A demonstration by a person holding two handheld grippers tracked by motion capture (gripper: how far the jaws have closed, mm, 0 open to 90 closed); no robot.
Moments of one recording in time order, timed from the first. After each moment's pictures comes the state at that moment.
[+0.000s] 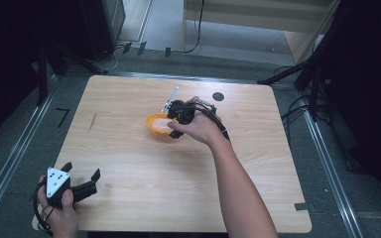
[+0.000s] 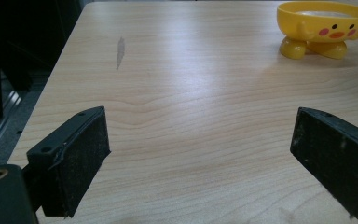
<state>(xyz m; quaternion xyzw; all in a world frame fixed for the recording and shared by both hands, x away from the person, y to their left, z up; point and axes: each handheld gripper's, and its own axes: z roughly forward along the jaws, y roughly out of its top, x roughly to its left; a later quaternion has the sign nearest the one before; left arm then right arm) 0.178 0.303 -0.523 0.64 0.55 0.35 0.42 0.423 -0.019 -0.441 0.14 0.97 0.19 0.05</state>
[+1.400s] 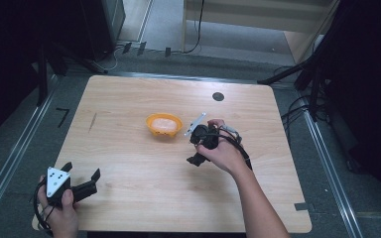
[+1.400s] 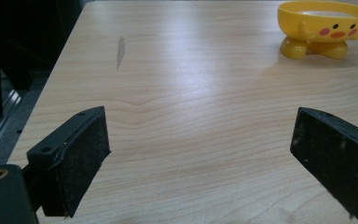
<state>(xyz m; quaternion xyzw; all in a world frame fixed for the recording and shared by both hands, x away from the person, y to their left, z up) 0.178 0.303 -0.523 0.64 0.55 0.35 0.42 0.357 -0.087 -0.467 0.18 0.96 0.22 0.05</state>
